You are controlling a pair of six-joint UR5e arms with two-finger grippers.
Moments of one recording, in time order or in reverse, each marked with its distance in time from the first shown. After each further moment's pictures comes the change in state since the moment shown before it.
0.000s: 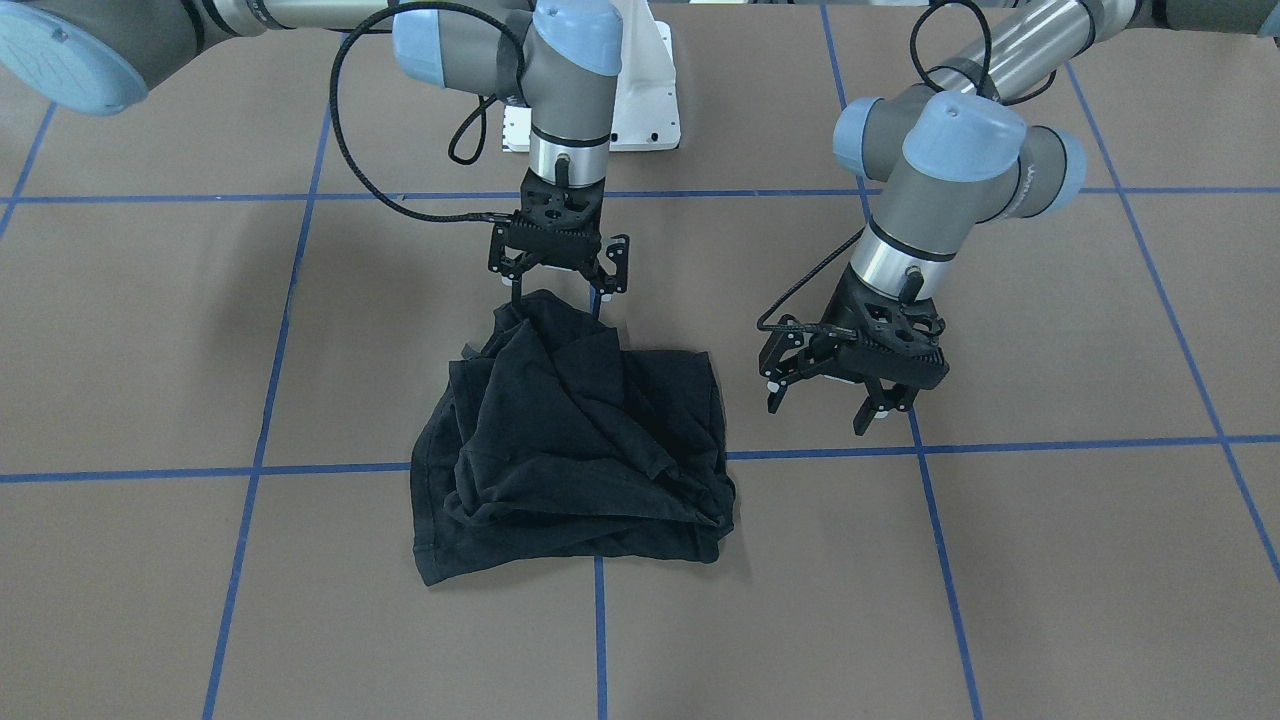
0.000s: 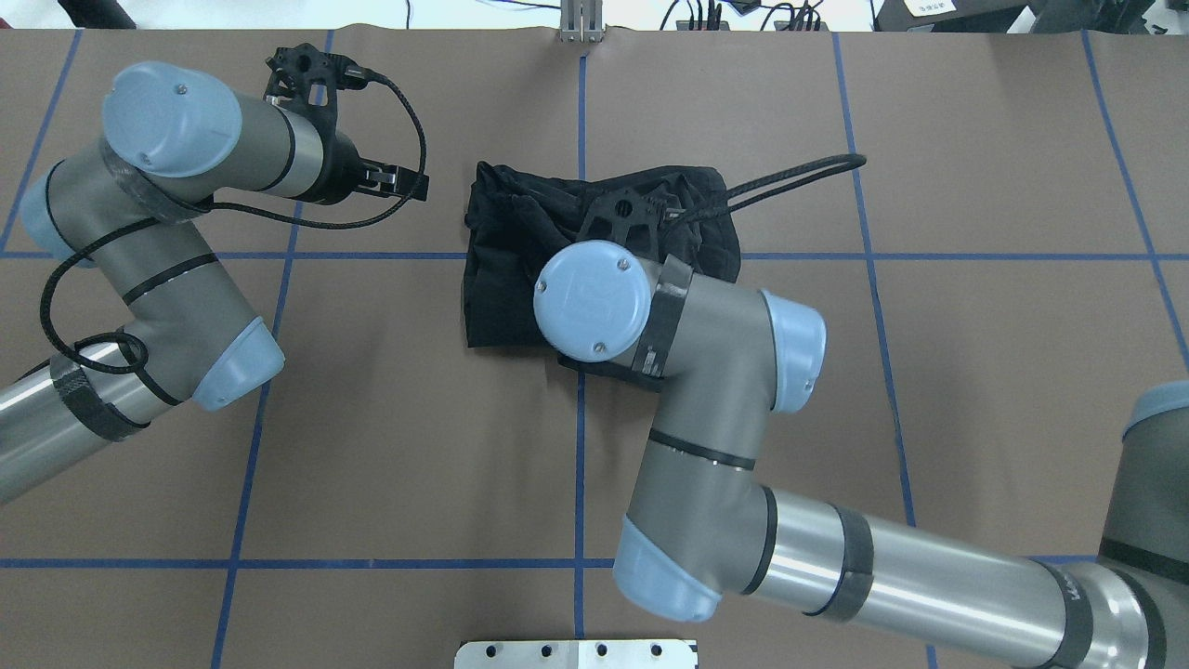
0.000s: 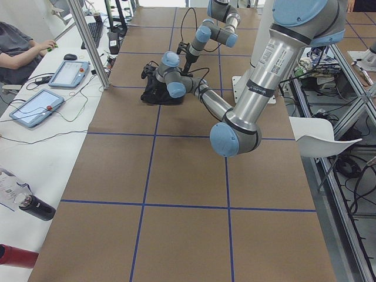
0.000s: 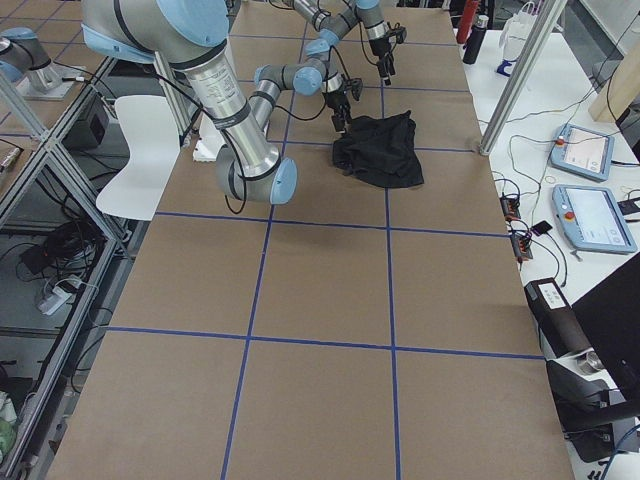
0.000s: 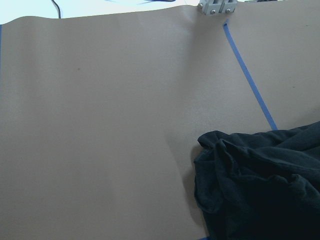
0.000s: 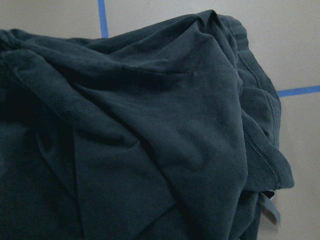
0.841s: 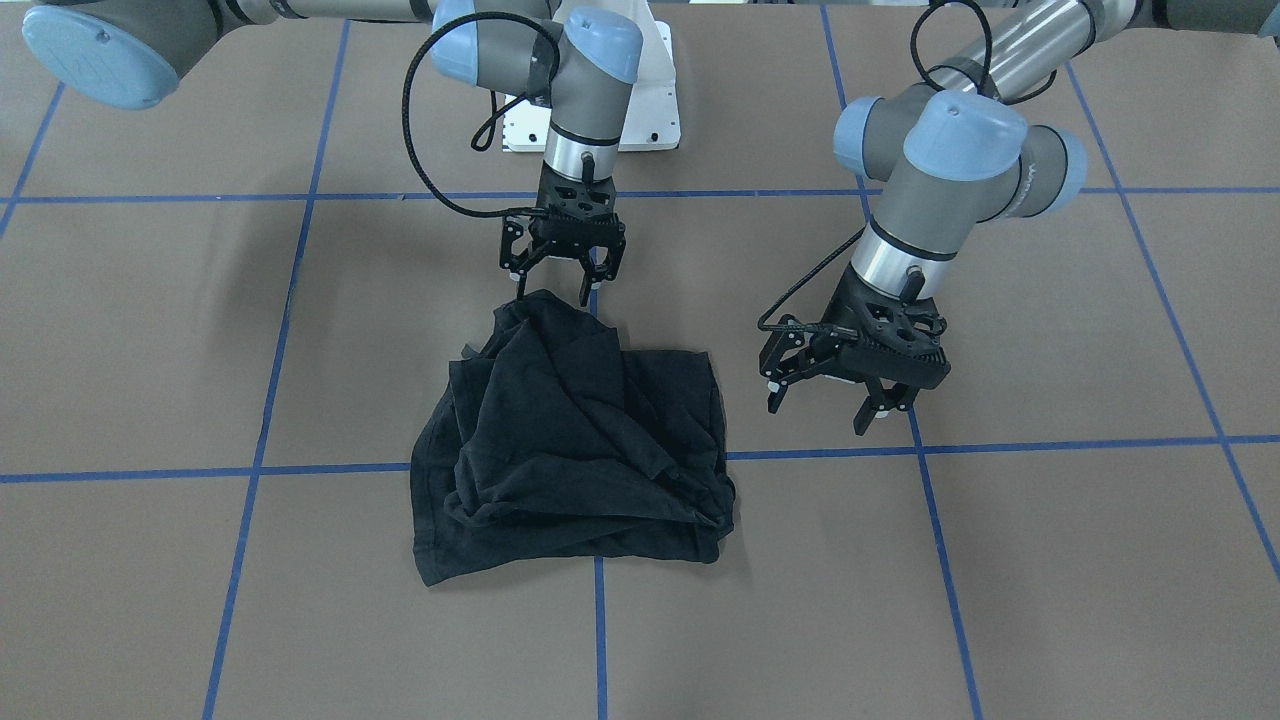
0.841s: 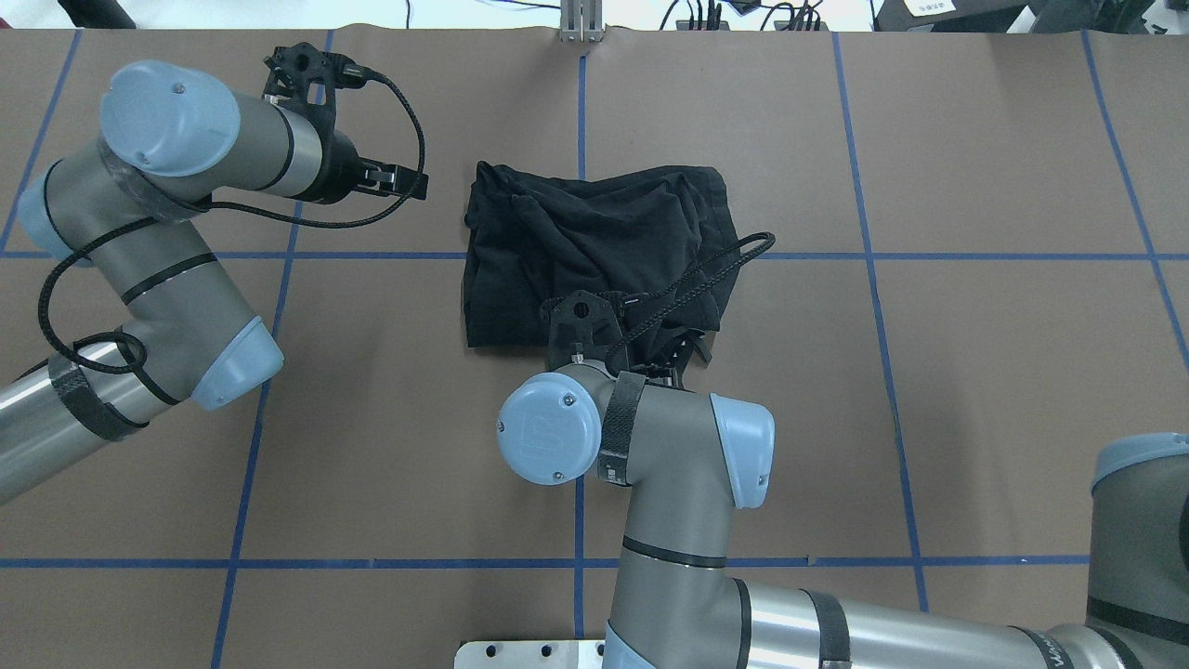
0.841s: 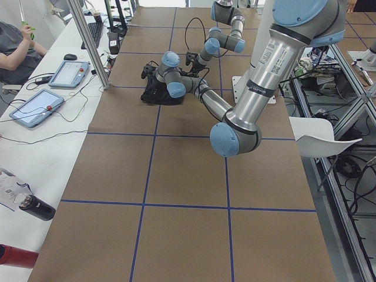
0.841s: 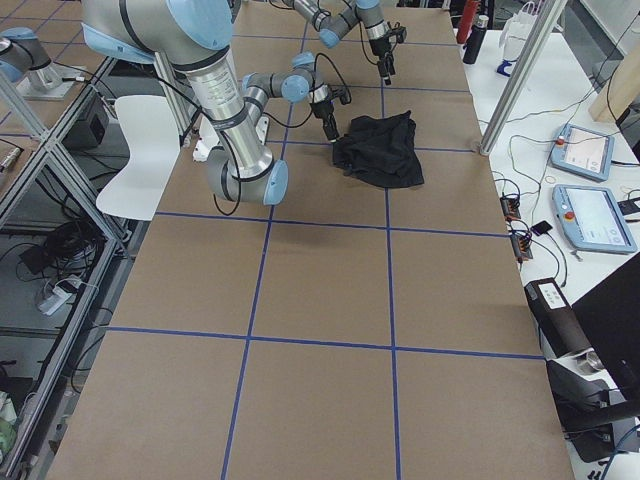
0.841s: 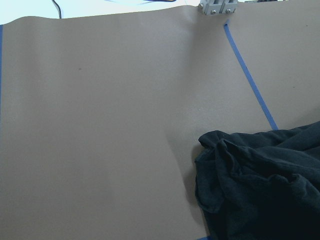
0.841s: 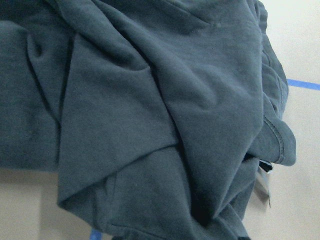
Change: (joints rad) left arm 0.000 0.000 -0.002 0.000 0.000 -0.008; right arm -0.075 -0.021 -0.038 -0.032 -0.088 -0.145
